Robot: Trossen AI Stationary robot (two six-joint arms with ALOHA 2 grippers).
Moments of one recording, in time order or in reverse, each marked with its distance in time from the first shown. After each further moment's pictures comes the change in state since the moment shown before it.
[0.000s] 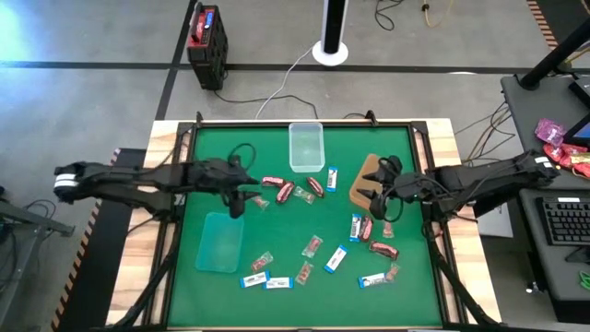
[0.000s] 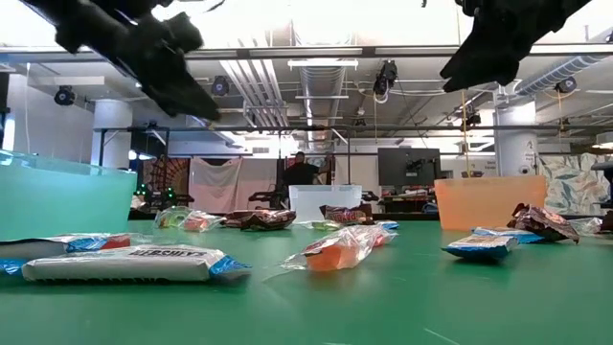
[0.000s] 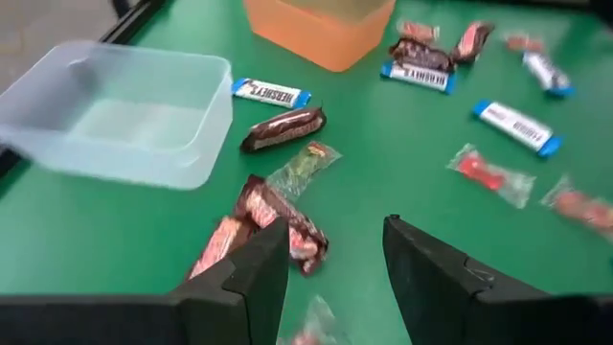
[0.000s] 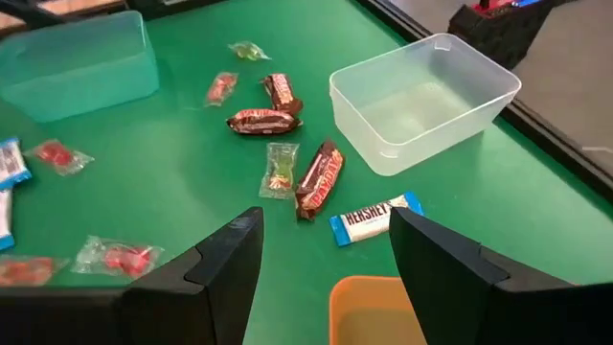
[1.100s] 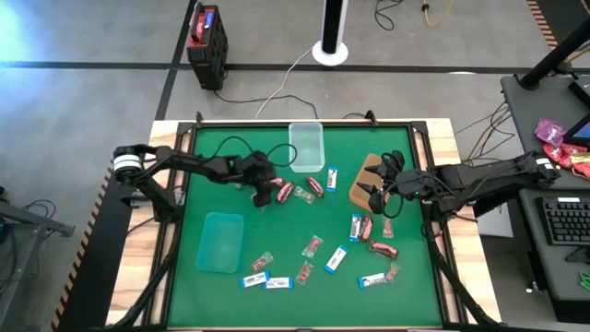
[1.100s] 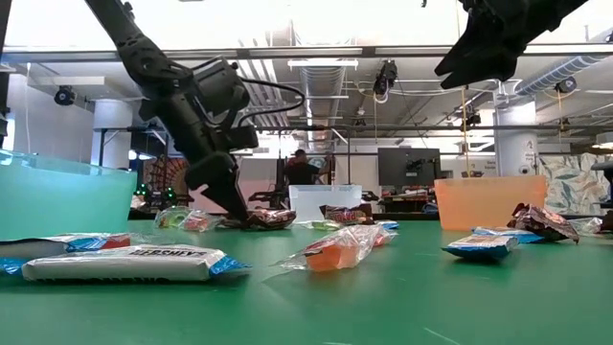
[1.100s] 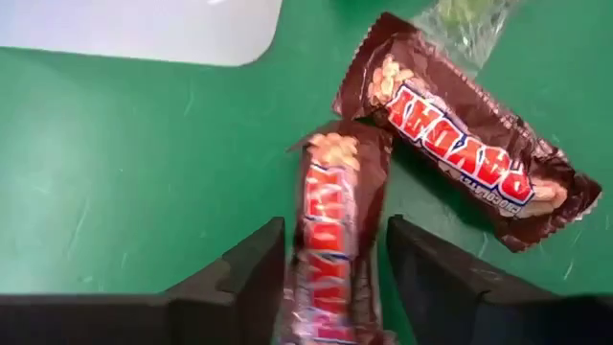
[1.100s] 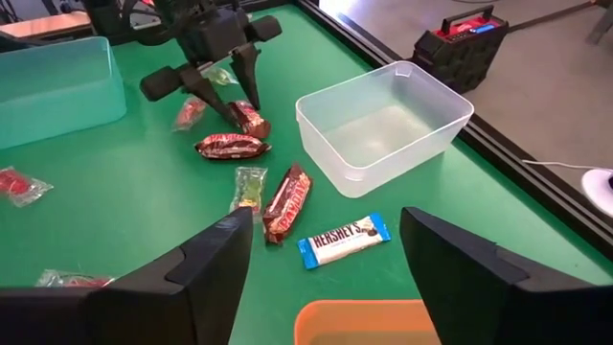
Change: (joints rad) left arm 0.207 0.621 0.127 0.141 0.011 0.214; right arm -0.024 -0.019 -0.001 0.022 0.070 -0.029
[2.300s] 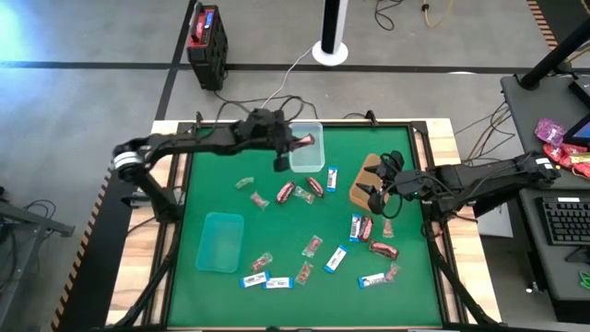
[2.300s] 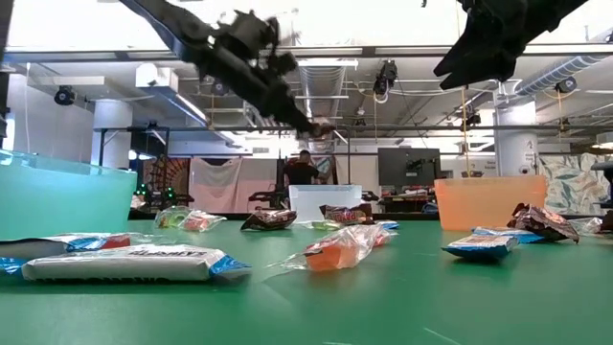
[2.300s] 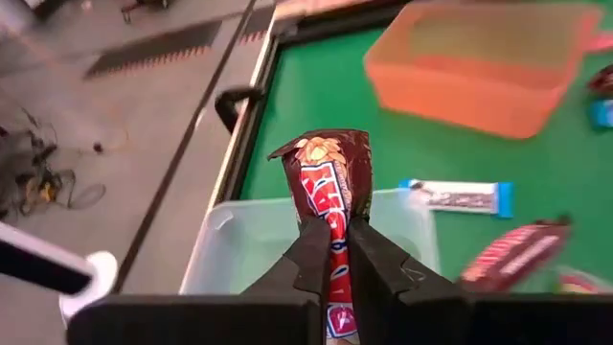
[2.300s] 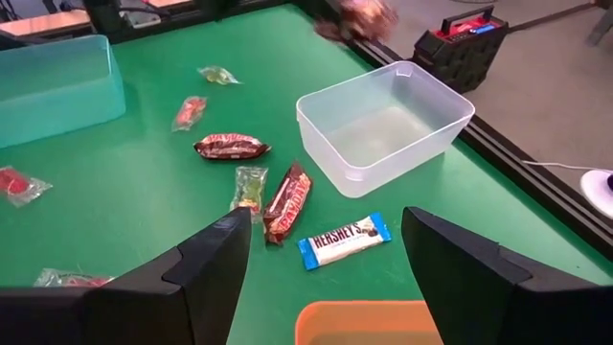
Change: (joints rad) left arm 0.136 0.030 0.406 0.033 0.138 0.258; right arm 0.000 0.011 -0.001 0.007 0.000 -0.003
